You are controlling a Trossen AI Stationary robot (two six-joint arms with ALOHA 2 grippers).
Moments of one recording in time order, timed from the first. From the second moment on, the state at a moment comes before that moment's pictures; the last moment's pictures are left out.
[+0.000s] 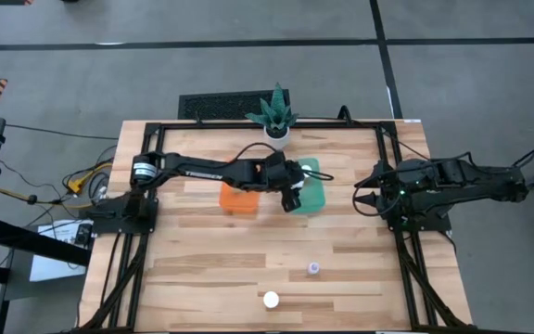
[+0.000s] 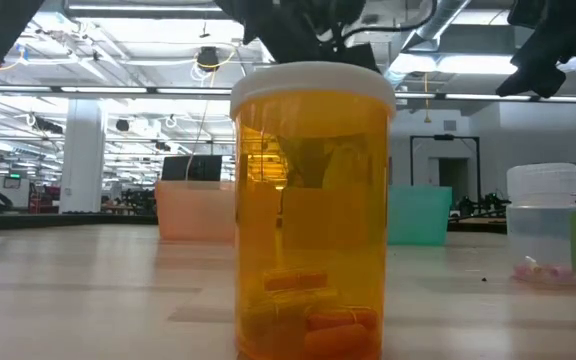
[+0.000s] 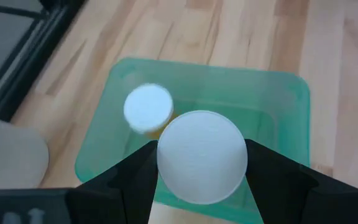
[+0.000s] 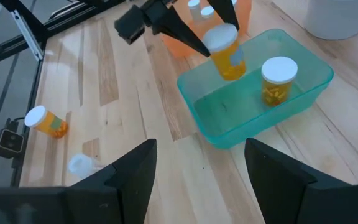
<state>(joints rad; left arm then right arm) 0.06 2.03 1.62 -0.42 -0.27 -0.09 0.04 0.45 0.64 -0.77 0.08 0.44</state>
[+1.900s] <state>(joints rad) 0.13 2.12 1.66 -0.43 -0.16 -0.02 0.04 0.45 0.64 -0.78 0.08 0.41</state>
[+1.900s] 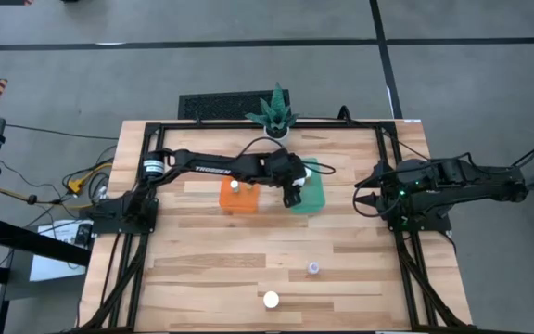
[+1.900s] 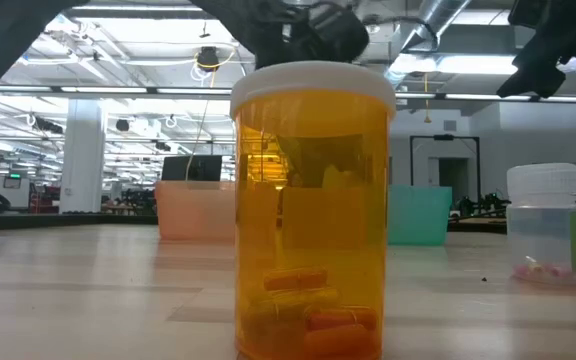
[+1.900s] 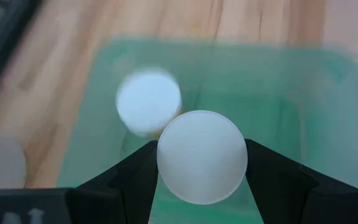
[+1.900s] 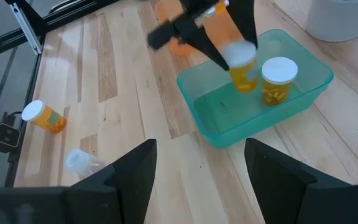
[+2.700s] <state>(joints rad) 0.12 2.27 1.90 -0.68 -0.16 -0.01 0.04 0.45 0.64 -0.78 0.08 0.42</state>
